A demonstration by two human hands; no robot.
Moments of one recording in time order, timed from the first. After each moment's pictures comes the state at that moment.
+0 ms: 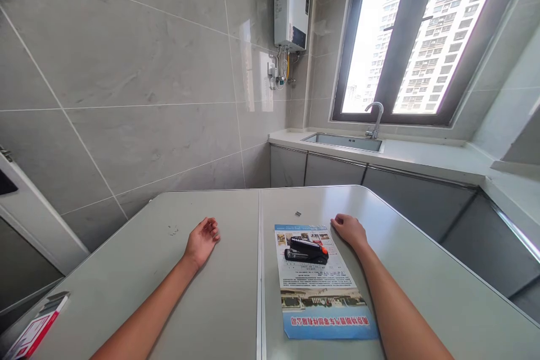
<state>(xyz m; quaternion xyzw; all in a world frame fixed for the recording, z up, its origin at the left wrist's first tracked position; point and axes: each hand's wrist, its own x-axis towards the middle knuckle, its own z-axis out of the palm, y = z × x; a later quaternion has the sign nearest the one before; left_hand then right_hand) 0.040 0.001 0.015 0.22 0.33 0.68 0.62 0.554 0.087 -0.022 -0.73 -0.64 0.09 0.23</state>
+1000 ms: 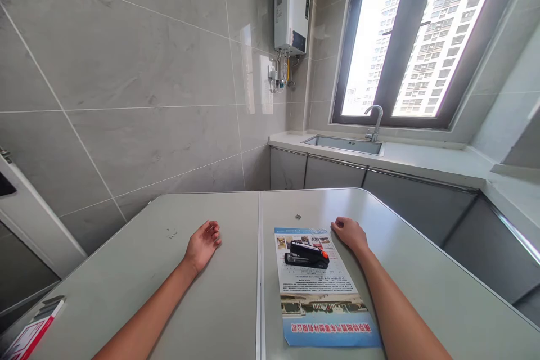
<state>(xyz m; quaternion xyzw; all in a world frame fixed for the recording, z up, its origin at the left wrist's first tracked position) 0.044 -0.005 0.019 0.24 0.32 0.66 0.64 0.553 0.088 -0.019 -0.71 -0.65 0.09 0.25</state>
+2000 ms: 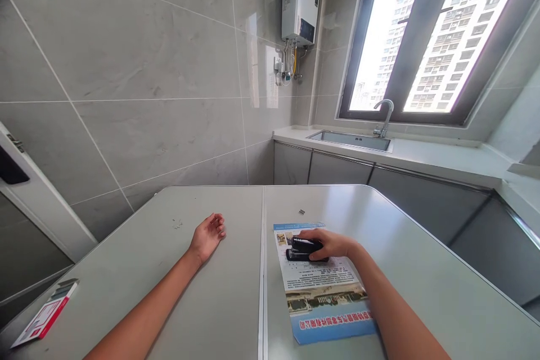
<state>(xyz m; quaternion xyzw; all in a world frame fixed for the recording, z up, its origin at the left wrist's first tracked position) 0.042 -0.002 0.014 0.24 0.31 0.65 0.65 0.478 0.035 0.043 -0.32 -0.86 0.40 0.07</state>
